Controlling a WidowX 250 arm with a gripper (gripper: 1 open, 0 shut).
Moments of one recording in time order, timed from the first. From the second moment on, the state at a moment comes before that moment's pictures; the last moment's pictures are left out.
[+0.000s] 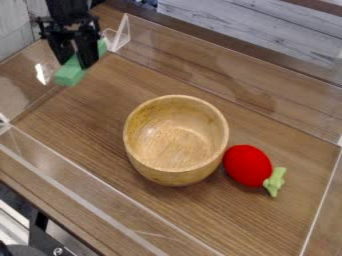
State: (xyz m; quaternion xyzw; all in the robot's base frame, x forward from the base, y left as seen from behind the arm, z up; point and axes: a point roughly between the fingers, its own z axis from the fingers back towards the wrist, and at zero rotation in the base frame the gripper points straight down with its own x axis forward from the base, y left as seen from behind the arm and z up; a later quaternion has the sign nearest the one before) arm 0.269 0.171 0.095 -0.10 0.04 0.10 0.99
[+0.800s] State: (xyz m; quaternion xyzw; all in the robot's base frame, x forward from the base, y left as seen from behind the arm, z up) arm 0.280 0.057 0.099 -0.13 0.04 0.00 0.99
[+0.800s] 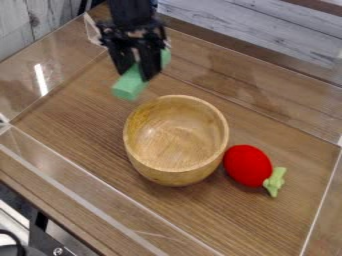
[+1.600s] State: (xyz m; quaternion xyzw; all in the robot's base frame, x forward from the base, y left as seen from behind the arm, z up) arm 0.306 0.036 0.085 -0.10 -0.01 0.02 0.99
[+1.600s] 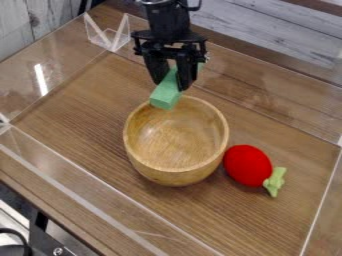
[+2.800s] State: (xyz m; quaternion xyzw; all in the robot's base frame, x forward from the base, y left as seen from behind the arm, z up) arm 0.320 0.083 0.059 -0.10 -0.01 -0.02 1.00
